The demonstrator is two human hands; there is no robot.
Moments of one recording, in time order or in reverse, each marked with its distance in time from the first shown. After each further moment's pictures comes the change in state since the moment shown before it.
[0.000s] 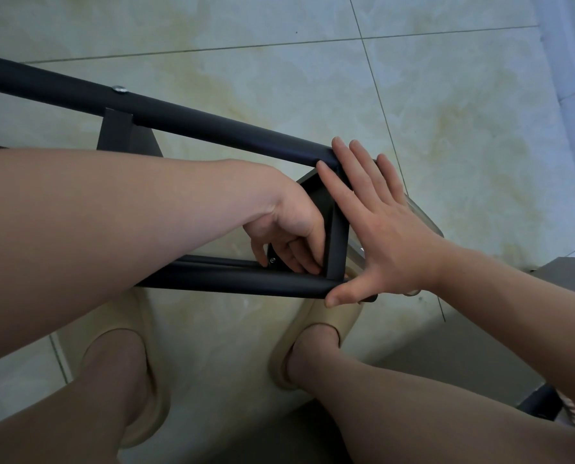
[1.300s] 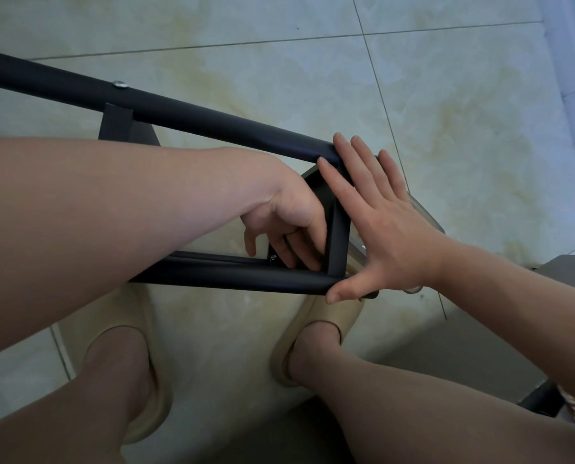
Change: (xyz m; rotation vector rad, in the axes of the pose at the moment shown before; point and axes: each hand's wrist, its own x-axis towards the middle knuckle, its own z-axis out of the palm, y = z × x) left_hand -0.006 0.000 -0.006 0.039 -0.046 -0.033; right_hand 0.002 0.000 0.000 0.003 0.003 0.001
